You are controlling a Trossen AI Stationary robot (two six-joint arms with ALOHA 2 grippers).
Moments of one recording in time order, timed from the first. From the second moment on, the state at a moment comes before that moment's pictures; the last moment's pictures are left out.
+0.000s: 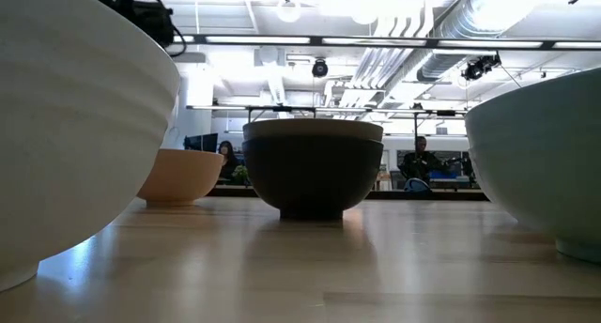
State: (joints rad) left arm 0.88 1.04 0.81 -1.01 0.20 -0.22; right arm -0.02 1.17 1.69 -0.99 0.00 0.38
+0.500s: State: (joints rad) left arm 0.83 1.20 0.81 -0.95 0.14 -0.23; right arm -0.02 1.17 1.69 -1.03 0.00 0.41
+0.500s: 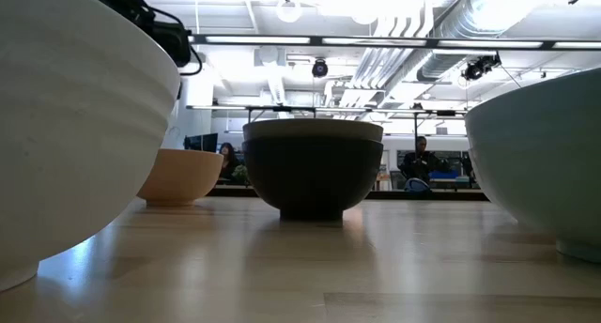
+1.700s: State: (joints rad) left arm 0.83 1.34 0.81 -0.87 0.14 -0.22; right arm -0.02 1.17 1.69 -1.04 0.00 0.38
